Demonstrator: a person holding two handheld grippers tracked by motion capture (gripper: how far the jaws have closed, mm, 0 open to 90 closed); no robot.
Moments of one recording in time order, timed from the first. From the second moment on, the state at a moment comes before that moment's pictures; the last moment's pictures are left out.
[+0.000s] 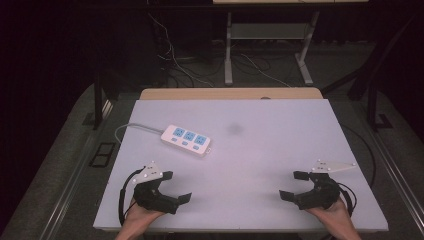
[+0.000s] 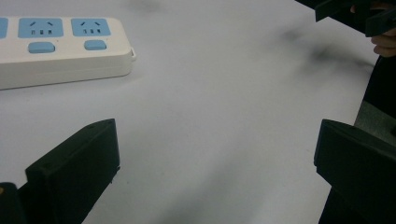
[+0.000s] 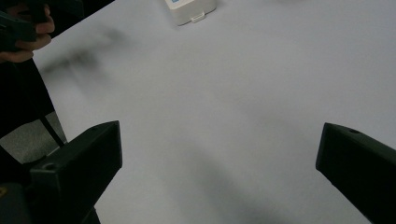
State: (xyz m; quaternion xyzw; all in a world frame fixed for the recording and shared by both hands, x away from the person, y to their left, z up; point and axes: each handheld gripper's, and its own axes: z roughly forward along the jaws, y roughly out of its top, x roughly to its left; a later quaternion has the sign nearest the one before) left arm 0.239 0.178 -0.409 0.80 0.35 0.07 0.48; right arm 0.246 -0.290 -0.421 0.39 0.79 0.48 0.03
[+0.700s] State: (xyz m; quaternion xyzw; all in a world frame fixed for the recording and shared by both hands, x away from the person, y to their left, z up) left arm 0.261 0.183 -0.388 0.82 0.34 0.07 0.46; right arm 0.245 -0.290 -0.422 0.39 0.79 0.47 0.03
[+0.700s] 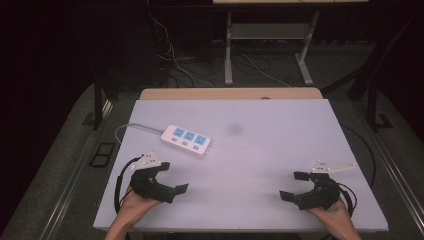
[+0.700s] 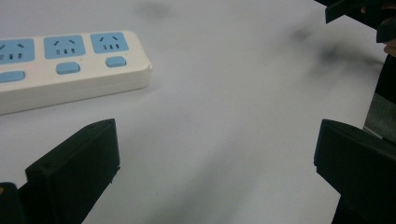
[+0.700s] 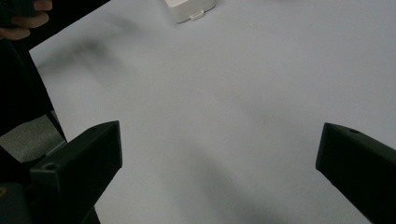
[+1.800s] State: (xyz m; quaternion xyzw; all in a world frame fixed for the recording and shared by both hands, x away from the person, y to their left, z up) left arm 0.299 0.194 -0.369 0.83 0.35 0.08 0.43; right arm 0.246 -0.289 -0.423 0.39 0.79 0.47 0.03
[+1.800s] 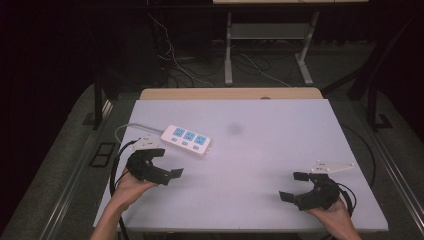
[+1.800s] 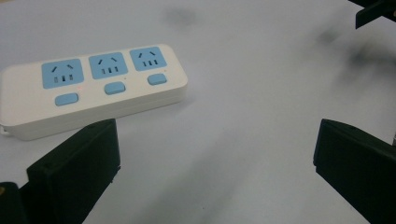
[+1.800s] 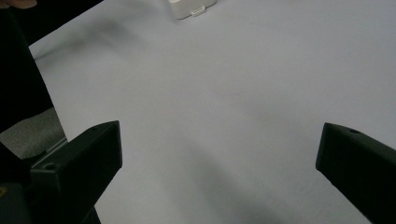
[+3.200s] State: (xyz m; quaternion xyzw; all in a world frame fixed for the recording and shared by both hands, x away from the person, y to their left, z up) left arm 0.357 0.209 -0.356 0.84 0.36 0.10 0.39; right arm 0.245 -0.289 -0.423 0.39 0.79 0.47 0.03
